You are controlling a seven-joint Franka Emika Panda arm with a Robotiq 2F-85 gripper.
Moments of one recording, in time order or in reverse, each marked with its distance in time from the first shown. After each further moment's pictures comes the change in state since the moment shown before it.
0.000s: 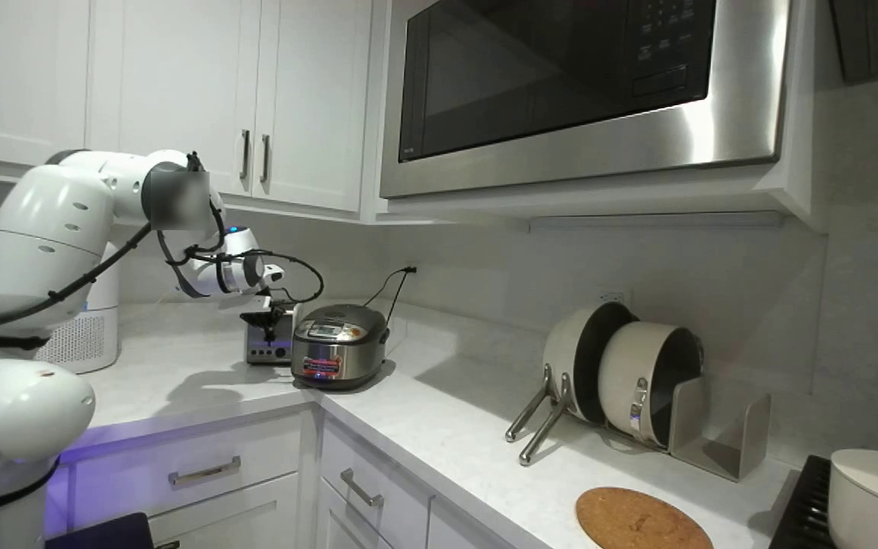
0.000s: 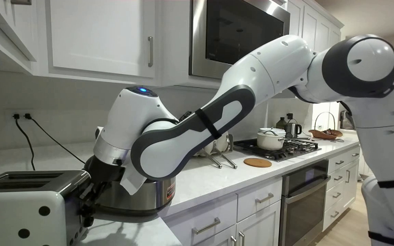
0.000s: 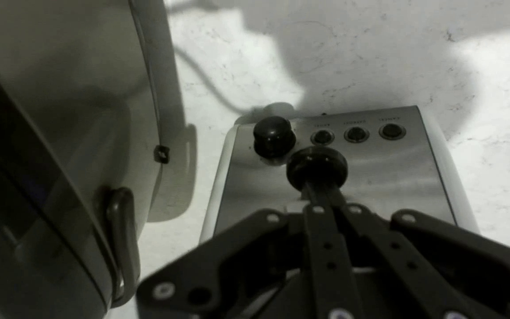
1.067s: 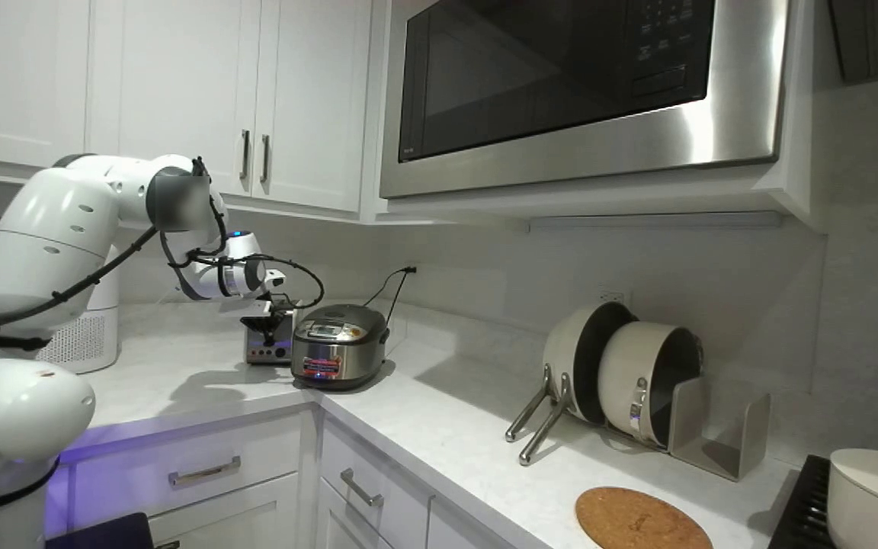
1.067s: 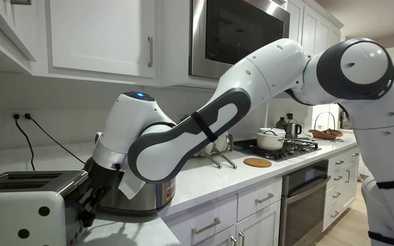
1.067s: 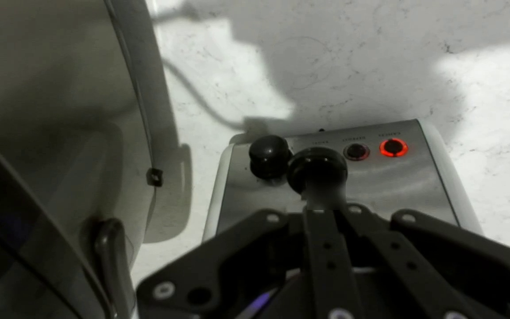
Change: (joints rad) arm 0.000 0.027 0.000 0.013 0.031 -0.013 0.000
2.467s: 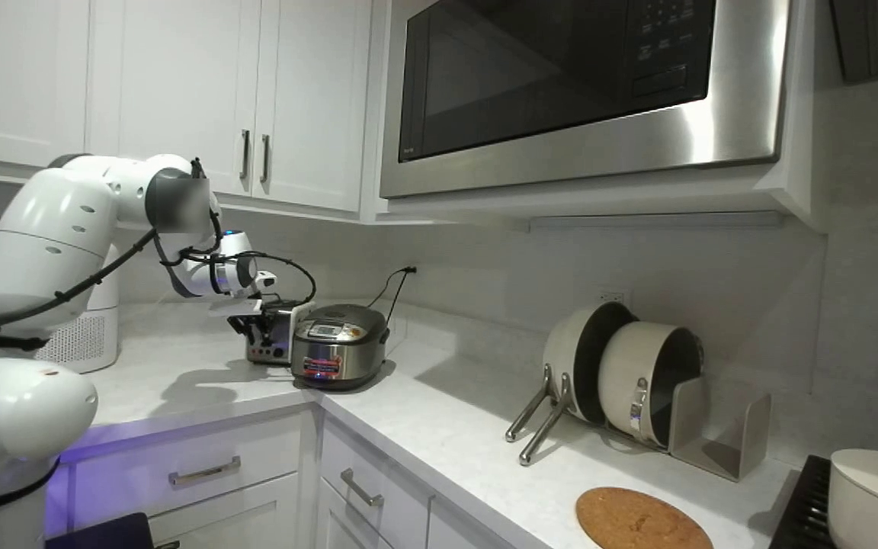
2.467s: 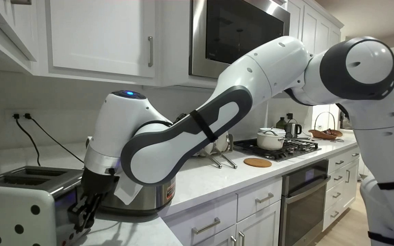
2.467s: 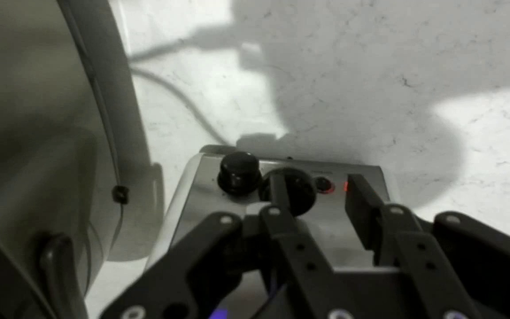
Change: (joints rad) arm 0.037 0.006 0.009 0.022 -0.006 -0.091 0.000
